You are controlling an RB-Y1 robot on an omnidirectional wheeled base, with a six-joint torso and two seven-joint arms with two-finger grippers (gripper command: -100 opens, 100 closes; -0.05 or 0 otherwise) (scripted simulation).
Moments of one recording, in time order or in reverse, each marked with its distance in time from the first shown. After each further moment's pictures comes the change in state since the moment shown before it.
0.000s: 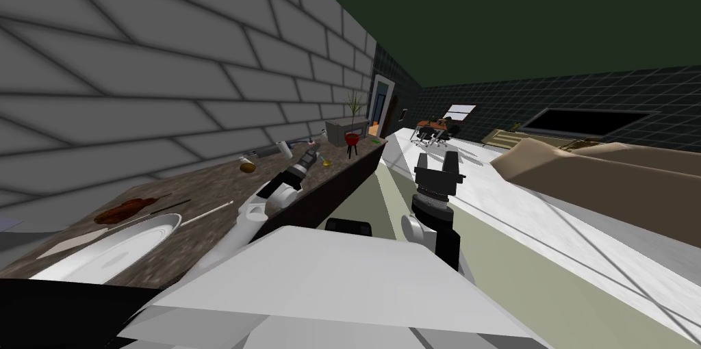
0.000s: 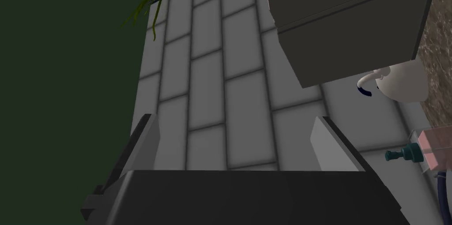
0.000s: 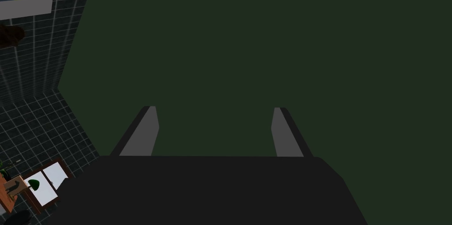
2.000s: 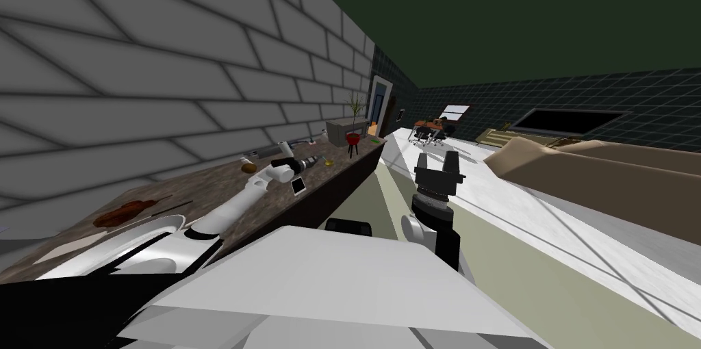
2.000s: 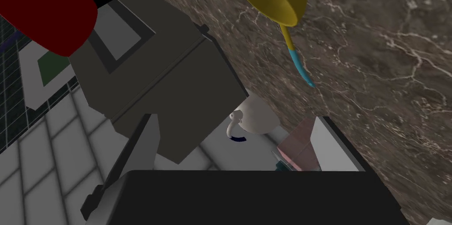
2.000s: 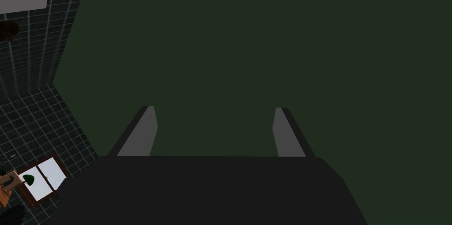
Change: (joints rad) left arm -0.293 0.289 -0.049 0.399 0.505 0.512 -0.401; right arm 0.000 0.000 0.000 0.000 0.000 0.000 0.000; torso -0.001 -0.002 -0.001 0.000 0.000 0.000
